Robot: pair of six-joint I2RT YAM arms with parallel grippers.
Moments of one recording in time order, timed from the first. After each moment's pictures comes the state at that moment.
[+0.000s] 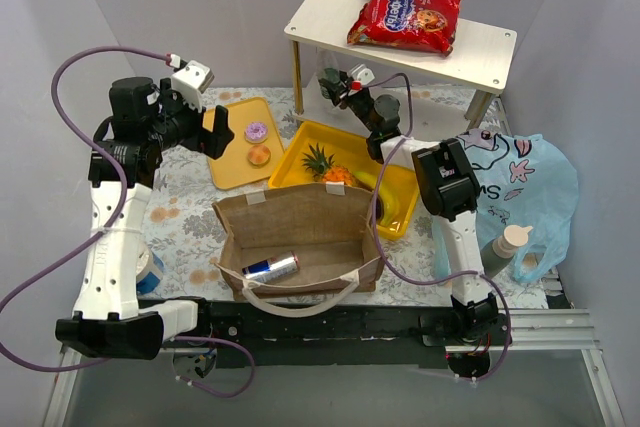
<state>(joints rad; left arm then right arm) -0.05 1.20 1.56 -0.82 0.43 0.29 0.43 2.33 1.58 1.13 -0.32 -0.12</state>
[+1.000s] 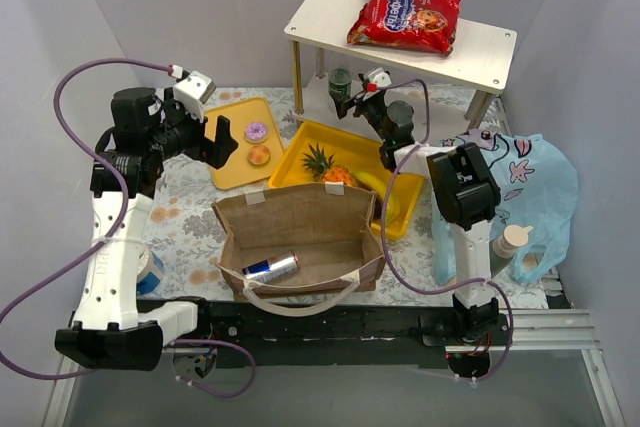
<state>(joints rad) -0.04 1.15 1.46 -0.79 0.48 0.28 0.41 2.21 1.40 1.12 -0.22 -0.06</state>
